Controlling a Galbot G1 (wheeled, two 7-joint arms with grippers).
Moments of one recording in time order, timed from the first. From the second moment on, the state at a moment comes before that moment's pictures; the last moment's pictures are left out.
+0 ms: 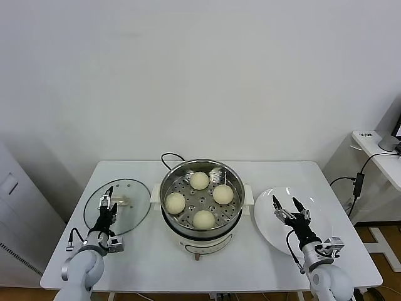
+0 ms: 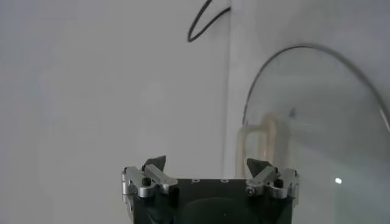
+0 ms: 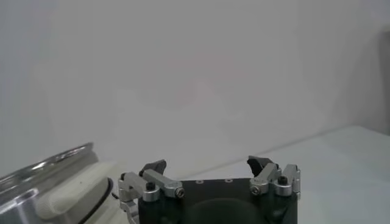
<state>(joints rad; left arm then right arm) 1.11 -1.32 -0.57 -1.47 1.36 0.00 0.00 -1.27 1.28 0.68 1.60 0.65 0.02 -0.28</state>
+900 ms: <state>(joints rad) 0.96 -1.32 -0.58 -1.29 1.42 0.02 -0.02 -1.30 1.30 0.70 1.59 0.63 0.04 -0.28</state>
